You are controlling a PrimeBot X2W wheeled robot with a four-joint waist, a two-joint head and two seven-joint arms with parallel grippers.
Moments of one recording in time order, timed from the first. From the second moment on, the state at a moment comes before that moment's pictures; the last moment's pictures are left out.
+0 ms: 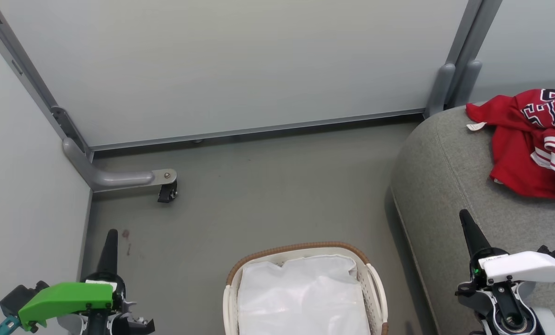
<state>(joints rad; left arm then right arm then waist) -0.07 0.05 0.07 0.25 -1.39 -0.12 0.04 -0.12 -0.04 -0.09 0.27 1.35 0.13 0.05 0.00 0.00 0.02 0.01</state>
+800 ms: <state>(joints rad) -0.09 0.05 0.10 0.25 -1.55 -0.12 0.09 -0.12 -0.05 -0.11 0.25 1.53 0.13 0.10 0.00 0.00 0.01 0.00</state>
